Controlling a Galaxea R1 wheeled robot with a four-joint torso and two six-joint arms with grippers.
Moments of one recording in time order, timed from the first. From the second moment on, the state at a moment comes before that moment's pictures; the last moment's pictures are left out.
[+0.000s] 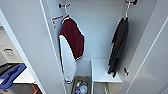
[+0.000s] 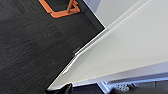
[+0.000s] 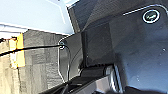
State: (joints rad) left arm 1.26 3.00 -2.82 -0.23 -0.57 -0.64; right arm -1.46 2.73 -2.16 -0.27 0.15 0.42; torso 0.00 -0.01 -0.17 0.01
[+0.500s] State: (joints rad) left arm 1.31 2.97 -2.79 0.10 -0.46 -0.60; right arm -1.45 2.75 -2.18 -0.27 0.15 0.41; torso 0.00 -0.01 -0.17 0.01
